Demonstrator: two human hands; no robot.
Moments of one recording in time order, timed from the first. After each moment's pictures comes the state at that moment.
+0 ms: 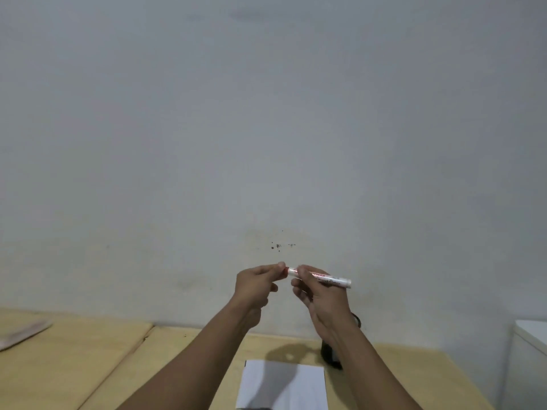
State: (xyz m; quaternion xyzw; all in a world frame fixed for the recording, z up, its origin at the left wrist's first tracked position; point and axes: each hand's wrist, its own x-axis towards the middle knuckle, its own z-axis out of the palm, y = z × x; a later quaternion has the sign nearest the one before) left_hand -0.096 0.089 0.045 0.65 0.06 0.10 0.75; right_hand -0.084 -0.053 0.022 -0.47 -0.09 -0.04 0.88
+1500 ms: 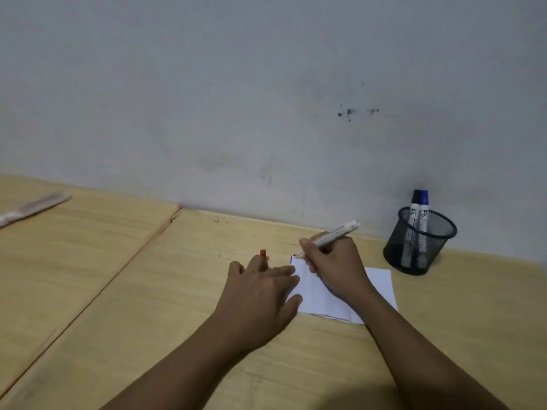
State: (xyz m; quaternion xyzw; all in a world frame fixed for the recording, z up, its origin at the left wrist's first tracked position) left_hand -0.134 0.171 -0.142 0.99 -0.11 0.09 0.07; right_hand -0.035 0.013 -0.145 -0.81 -0.11 -0.01 0.57
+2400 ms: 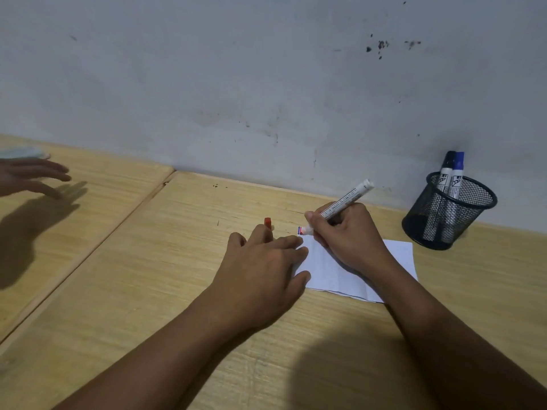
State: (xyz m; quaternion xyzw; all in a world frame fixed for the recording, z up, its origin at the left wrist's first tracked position) left_hand -0.132 0.172 -0.140 0.99 -0.11 0.07 0.06; right_hand -0.031 0.016 -0.145 -0.85 -0.15 0.00 0.50
